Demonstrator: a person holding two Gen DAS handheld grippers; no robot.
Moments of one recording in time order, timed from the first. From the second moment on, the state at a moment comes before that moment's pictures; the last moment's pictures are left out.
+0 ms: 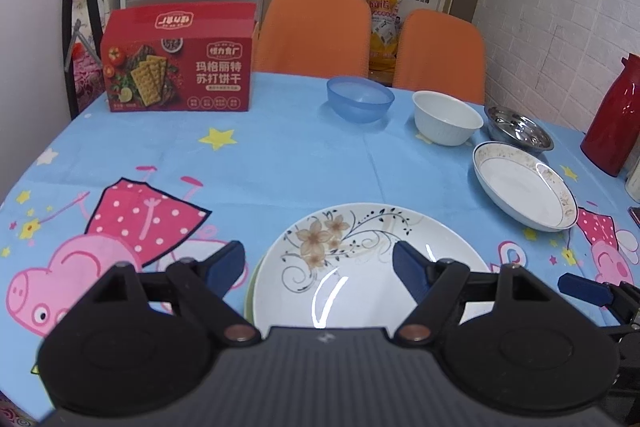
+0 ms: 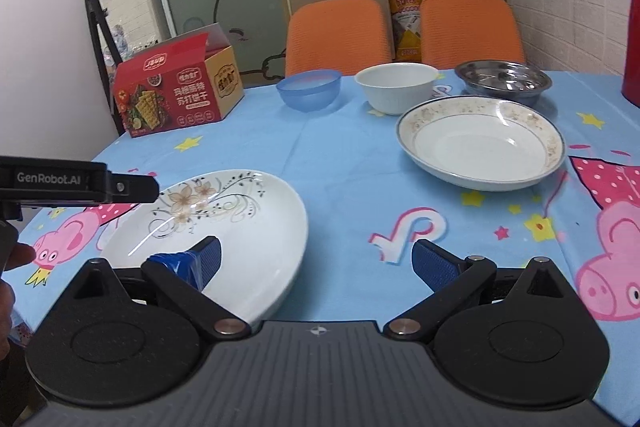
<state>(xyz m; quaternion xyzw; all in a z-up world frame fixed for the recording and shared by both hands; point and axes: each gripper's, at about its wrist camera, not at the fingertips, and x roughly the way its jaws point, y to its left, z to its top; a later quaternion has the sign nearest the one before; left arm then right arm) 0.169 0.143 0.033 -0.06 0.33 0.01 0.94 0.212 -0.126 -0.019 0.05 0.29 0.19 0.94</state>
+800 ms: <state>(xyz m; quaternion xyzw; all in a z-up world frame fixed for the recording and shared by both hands) 0.261 0.033 0.033 -0.03 0.39 -0.11 0.91 0.254 -0.253 -0.025 0.13 0.29 0.10 0.94</state>
